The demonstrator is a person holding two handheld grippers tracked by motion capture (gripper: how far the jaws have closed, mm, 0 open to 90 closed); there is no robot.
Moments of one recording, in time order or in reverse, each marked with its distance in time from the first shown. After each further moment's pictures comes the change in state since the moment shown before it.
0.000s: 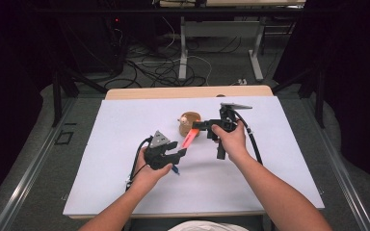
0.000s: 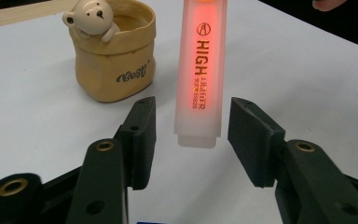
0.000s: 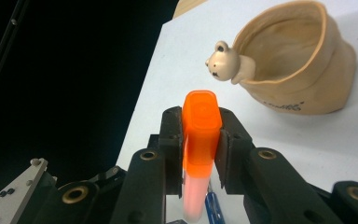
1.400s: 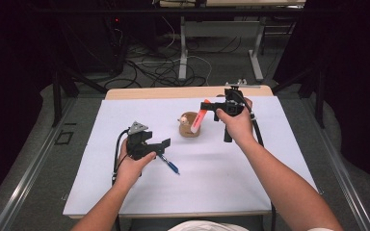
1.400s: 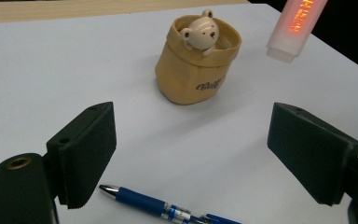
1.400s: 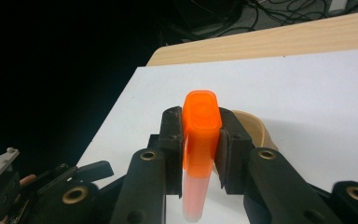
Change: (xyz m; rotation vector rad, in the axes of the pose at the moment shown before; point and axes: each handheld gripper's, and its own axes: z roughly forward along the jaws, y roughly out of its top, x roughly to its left) left arm 0.050 0.006 -0.026 -0.030 0.105 -0.190; right arm 0.033 0.043 -0.024 -0.154 -0.163 -0.259
